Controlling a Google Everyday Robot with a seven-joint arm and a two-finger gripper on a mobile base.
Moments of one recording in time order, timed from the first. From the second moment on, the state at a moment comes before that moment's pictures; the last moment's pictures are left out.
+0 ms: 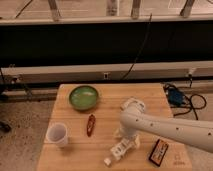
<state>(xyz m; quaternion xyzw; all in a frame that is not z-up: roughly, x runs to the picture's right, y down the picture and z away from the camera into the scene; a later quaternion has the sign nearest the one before) 0.109 0.273 0.774 -0.28 -0.20 -0.48 0.81</state>
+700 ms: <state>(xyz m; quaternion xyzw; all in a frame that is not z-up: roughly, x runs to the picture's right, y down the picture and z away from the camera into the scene) 0.097 0.300 0.756 -0.28 -0.16 -0.45 0.83</state>
